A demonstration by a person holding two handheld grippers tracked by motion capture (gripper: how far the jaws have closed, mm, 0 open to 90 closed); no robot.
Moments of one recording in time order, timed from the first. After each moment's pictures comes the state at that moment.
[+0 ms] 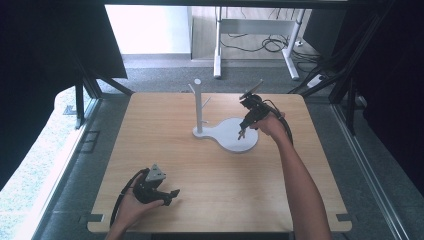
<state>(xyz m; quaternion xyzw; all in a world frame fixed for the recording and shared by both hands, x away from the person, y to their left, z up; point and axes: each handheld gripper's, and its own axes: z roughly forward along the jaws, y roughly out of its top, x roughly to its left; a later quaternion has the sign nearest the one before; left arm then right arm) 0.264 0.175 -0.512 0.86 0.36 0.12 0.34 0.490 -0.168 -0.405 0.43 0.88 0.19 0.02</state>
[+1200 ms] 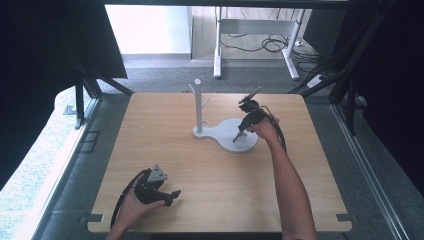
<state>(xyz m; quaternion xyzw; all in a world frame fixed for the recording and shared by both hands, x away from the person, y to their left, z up) 0.264 0.171 -0.515 0.87 0.36 0.11 0.33 0.514 -0.169 -0.454 0.47 0.86 0.20 0.02</state>
